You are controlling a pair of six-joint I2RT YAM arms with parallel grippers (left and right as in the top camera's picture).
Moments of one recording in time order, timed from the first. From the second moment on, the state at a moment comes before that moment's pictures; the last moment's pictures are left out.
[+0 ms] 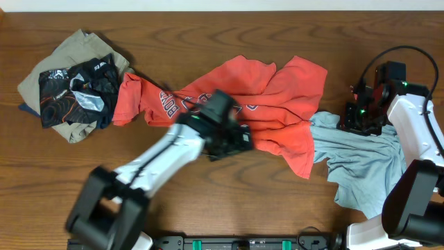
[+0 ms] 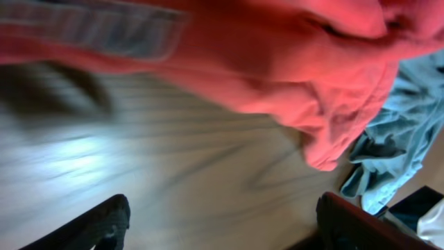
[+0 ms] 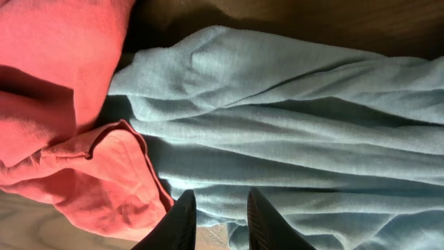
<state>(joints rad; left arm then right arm) -0.64 1.70 1.03 -0.52 0.44 -0.84 -0.20 1.69 1.20 -0.99 -0.21 0.03</state>
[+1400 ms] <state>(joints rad) -0.81 1.90 1.03 -0.18 0.35 -1.13 -0.20 1.69 1.20 -0.99 -0.18 0.03</state>
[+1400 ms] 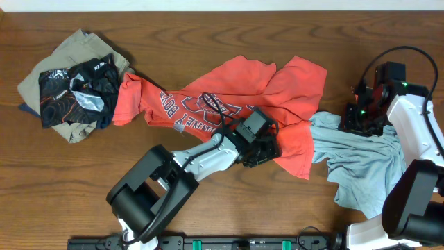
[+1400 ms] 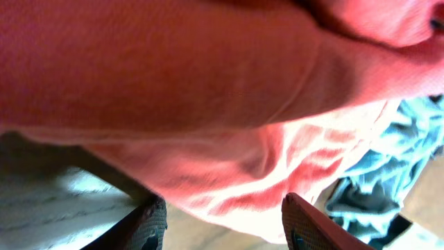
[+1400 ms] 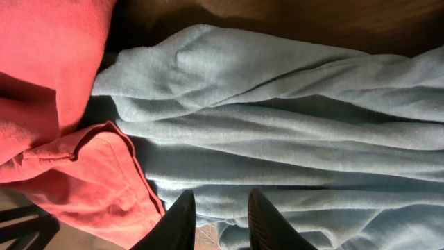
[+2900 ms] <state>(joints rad) 0.16 1.10 1.02 -1.16 0.10 -0.49 0.14 1.70 1.00 -0.86 -0.27 -0.18</state>
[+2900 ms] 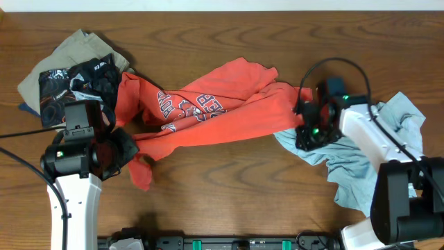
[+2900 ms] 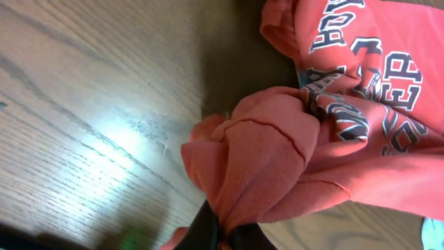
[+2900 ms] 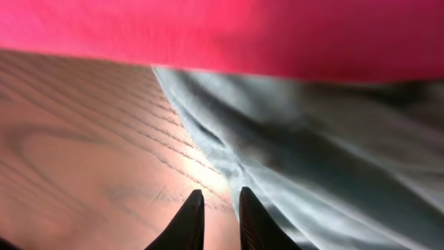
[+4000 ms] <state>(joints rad) 0.16 1.10 1.02 -1.27 0.10 -0.46 -0.39 1.78 0.88 -0.27 0.30 0.21</state>
